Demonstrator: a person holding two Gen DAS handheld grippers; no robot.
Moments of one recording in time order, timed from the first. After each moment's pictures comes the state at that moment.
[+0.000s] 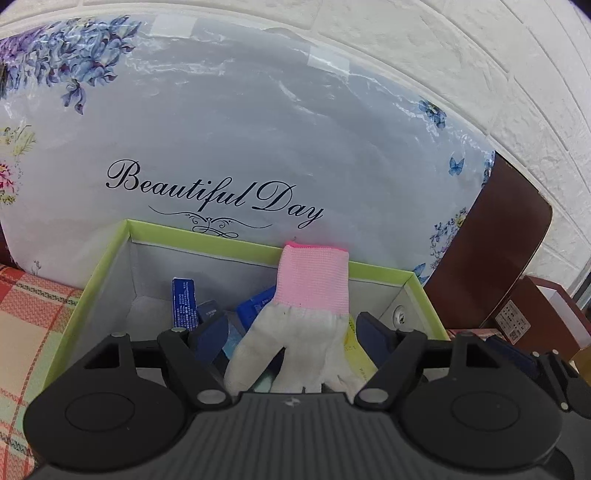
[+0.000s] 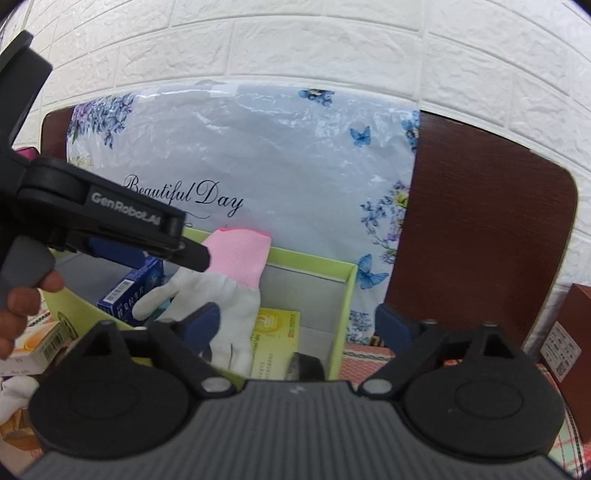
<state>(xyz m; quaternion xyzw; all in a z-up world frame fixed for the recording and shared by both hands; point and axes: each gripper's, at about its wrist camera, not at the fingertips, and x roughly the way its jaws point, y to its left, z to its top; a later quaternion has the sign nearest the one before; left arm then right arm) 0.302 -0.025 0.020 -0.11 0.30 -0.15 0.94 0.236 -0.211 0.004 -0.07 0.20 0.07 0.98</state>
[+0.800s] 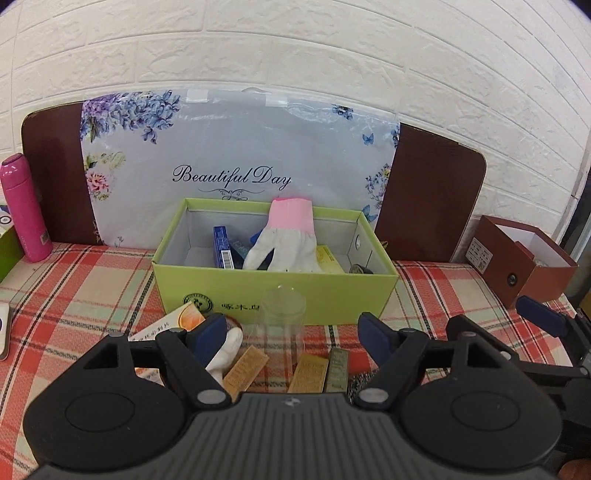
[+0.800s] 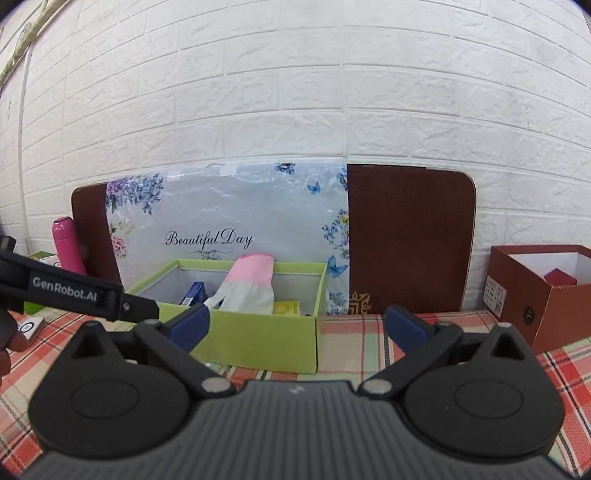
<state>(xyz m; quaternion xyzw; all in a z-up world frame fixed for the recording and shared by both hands) 0.115 -0.045 0.060 -0.03 0.30 -0.11 0.95 0.069 -0.237 0.056 0.02 0.16 0.05 0.99</state>
